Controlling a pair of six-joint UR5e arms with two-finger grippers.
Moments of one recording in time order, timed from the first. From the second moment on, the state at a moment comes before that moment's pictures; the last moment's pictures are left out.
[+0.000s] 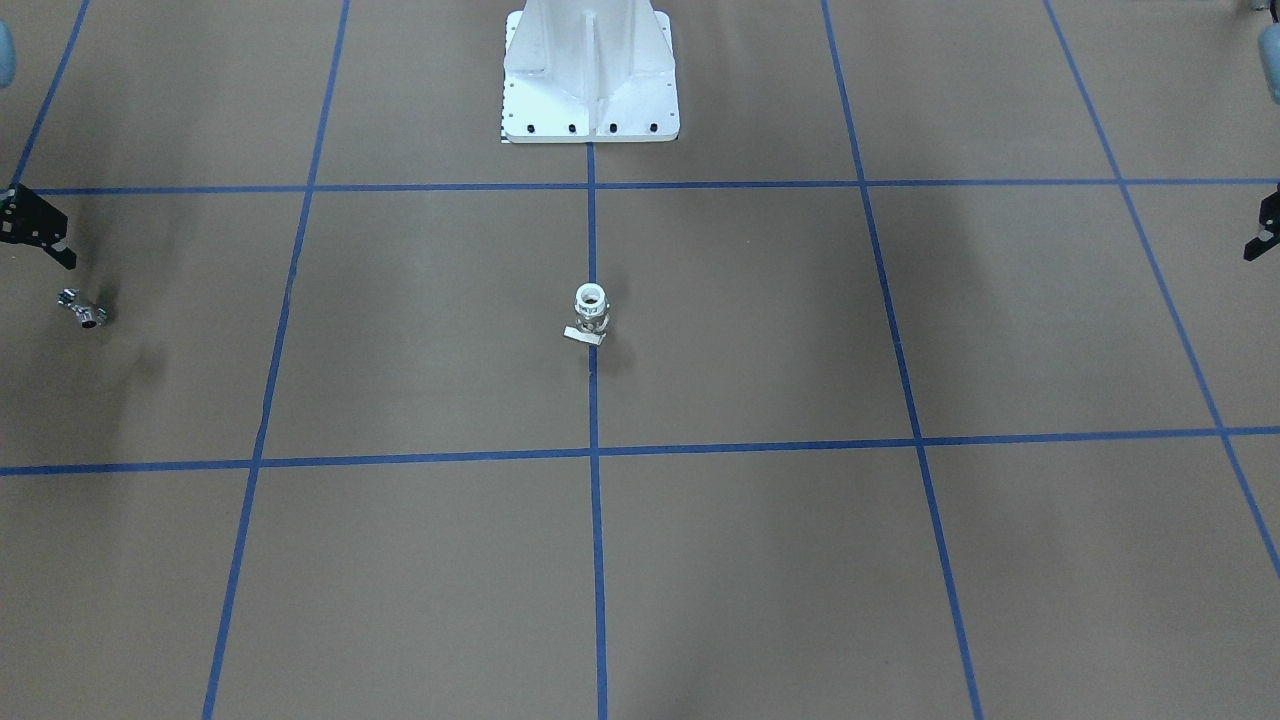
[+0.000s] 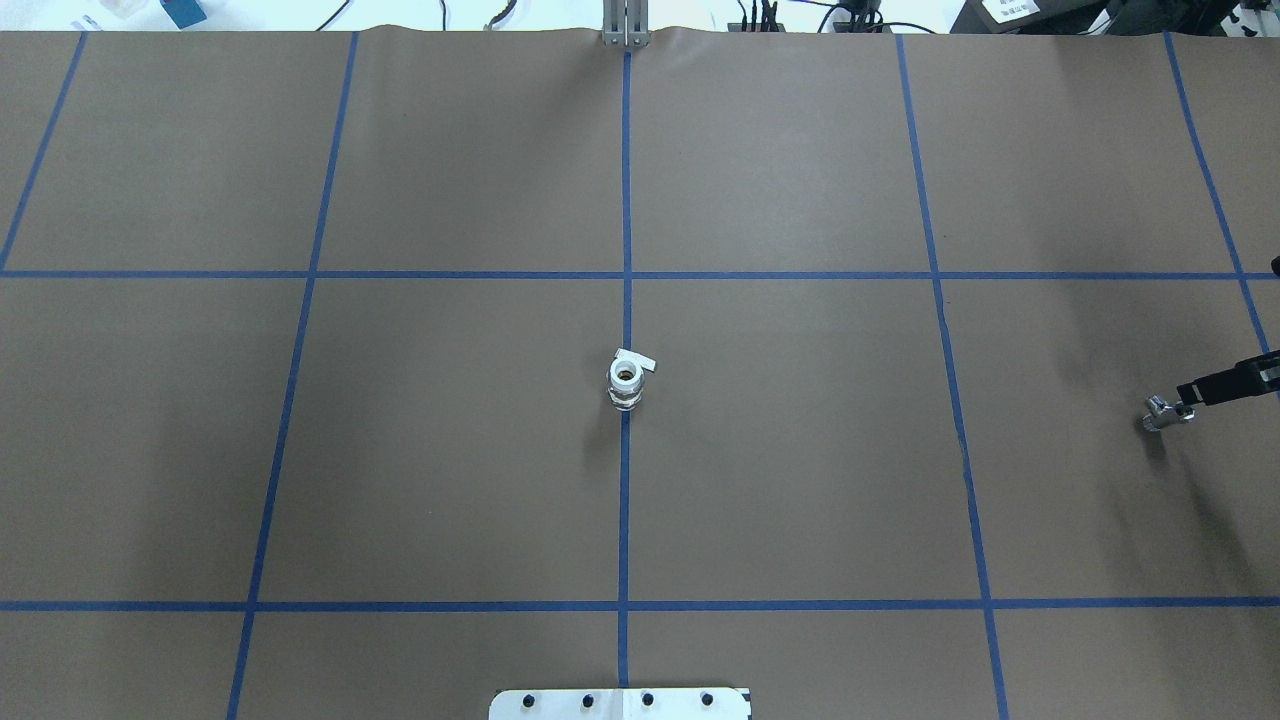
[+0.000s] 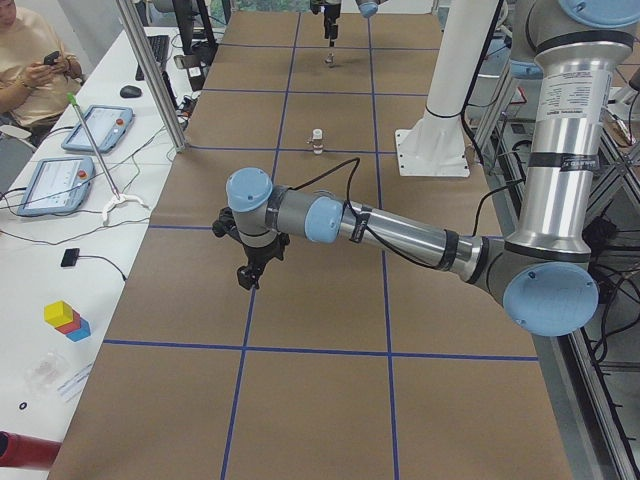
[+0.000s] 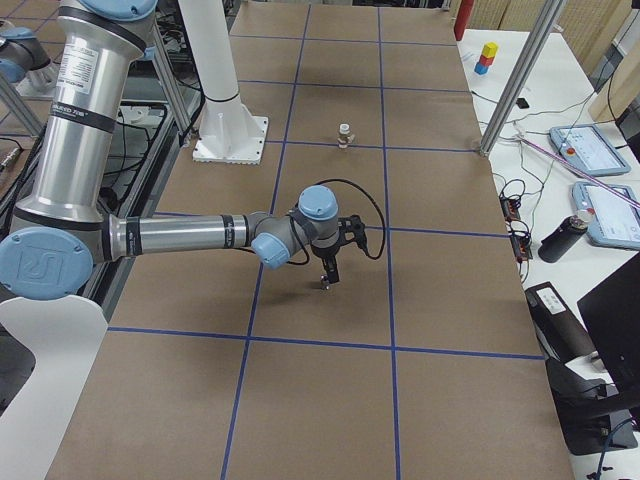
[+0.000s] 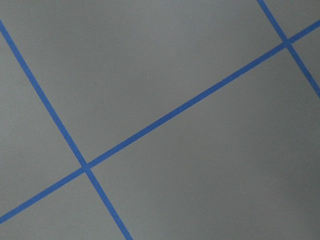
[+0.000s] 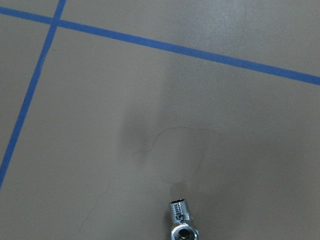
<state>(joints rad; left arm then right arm) -1.45 -1.63 -1.78 -1.50 -2.40 0.33 1.07 -1.83 1.82 -0.97 2.24 0.46</state>
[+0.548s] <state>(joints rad) -1.45 -1.63 -1.78 -1.51 -2.41 0.33 1.00 -1.76 1.73 -0.97 2.19 0.45</state>
